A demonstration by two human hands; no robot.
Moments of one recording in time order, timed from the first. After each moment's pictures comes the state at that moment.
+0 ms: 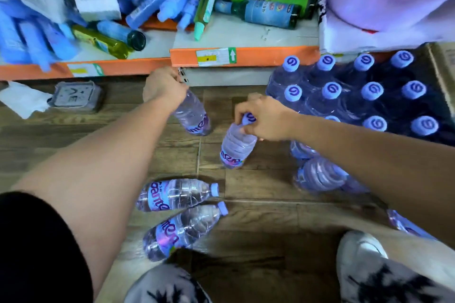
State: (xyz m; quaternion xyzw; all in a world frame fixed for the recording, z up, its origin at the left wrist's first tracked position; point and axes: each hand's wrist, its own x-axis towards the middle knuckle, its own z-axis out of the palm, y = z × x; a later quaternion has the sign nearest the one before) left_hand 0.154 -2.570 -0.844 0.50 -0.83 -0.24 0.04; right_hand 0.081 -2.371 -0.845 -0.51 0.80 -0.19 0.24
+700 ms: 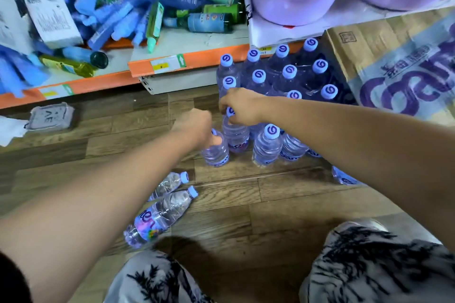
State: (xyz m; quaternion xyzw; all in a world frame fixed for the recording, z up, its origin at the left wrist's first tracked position) left_hand 0.174 -2.390 -0.813 0.19 -0.96 -0.05 -0.22; right_hand 0.075 -2.292 -0.818 -0.48 0.84 -0.06 0.24
